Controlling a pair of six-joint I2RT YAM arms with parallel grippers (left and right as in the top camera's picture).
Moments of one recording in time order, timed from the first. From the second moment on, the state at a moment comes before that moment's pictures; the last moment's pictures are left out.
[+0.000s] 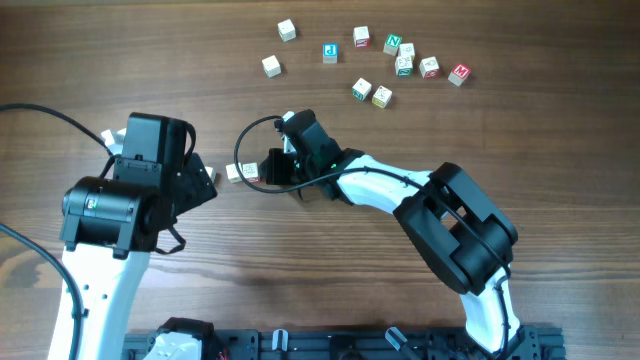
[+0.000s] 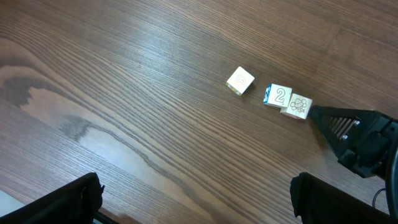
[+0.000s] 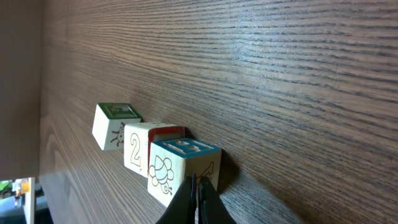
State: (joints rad) left arm -0.17 1.14 1.29 -1.36 -0.34 -0.59; right arm 0.74 2.13 1.23 0.11 -0.40 0.78
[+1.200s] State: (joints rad) left arm -0.17 1.14 1.29 -1.36 -0.34 -0.59; right arm 0.75 2.08 1.24 -0.13 -0.48 0.80
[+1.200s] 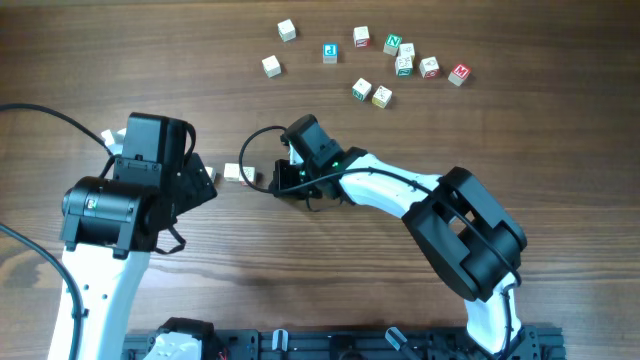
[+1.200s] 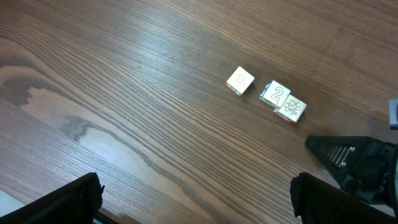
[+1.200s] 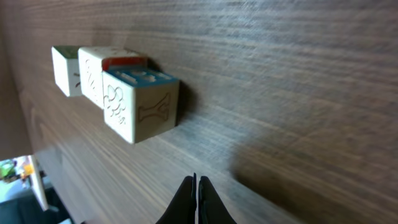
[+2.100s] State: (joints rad) left arm -0.17 1.14 1.29 -1.36 -0.34 -0.59; right arm 0.84 2.08 1.24 -0.01 -0.45 0.81
